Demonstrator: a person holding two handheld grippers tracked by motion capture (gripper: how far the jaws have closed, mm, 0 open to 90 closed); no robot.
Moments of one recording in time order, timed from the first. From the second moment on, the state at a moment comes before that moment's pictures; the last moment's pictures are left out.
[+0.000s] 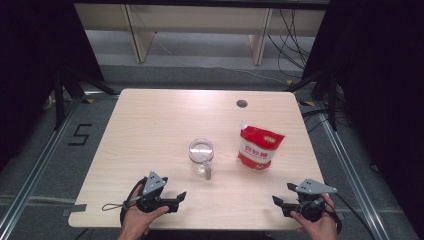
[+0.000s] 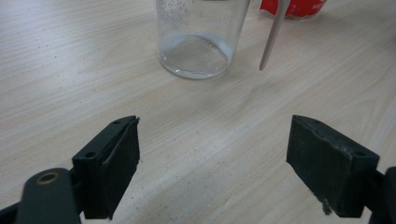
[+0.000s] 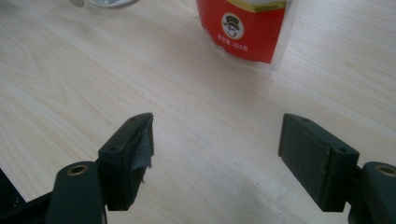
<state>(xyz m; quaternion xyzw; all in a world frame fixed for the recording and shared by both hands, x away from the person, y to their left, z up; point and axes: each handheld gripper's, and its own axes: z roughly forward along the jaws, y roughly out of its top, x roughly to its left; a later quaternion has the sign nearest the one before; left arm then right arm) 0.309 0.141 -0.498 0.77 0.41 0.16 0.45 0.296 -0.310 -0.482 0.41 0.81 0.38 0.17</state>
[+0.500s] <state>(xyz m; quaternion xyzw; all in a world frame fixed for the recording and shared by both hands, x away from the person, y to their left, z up) 0.308 0.132 -0.496 0.77 0.41 0.16 0.47 0.295 -0.307 -0.485 0.42 0.81 0.37 0.17</state>
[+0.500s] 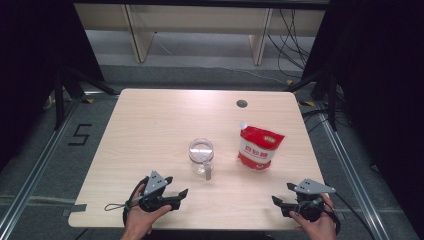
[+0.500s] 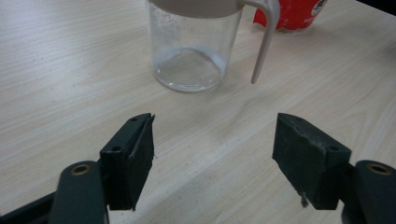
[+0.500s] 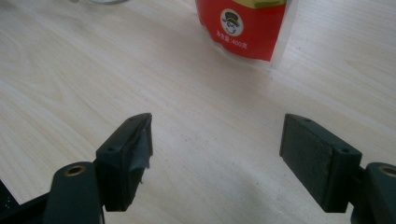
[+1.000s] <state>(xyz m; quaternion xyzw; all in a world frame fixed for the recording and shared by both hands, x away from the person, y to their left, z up) 0.317 0.084 -0.493 0.79 0.34 0.17 0.48 0.298 -0.308 -0.486 0.41 0.81 0.37 0.17</state>
